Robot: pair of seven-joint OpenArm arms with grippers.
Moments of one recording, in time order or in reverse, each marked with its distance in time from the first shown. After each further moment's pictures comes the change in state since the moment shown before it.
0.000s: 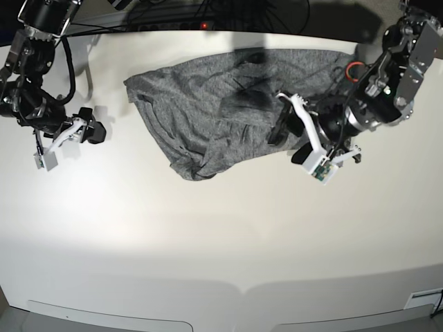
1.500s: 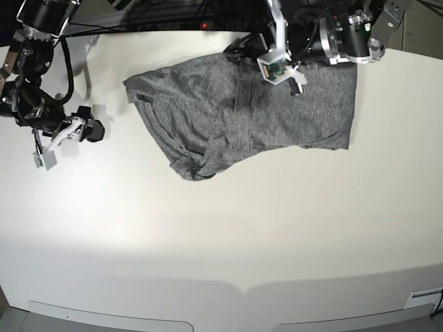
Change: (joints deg) left arm 15.8 4.2 0.0 2.9 2.8 -30.3 -6.8; right arm 0.0 0.3 0.0 0.0 0.0 0.0 -1.3
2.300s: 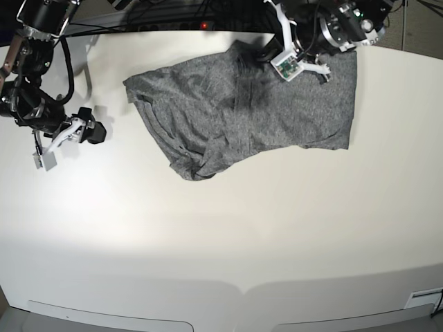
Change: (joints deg) left arm 4.8 0.0 -0.2 -5.7 12.9 13.8 -2.2; right arm 0.0 0.0 0.0 0.0 2.2 0.0 0.0
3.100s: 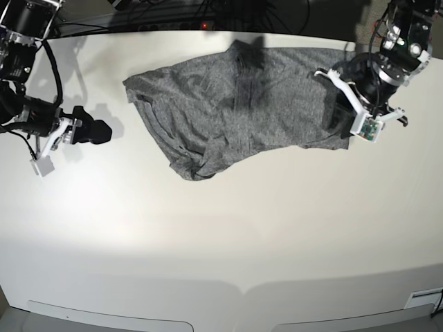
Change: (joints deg) left arm -0.2 -0.6 -19.5 6.2 -0.5 13.6 -1.7; right arm -0.2 7.2 -4.1 0.0 24.4 0.1 -13.7
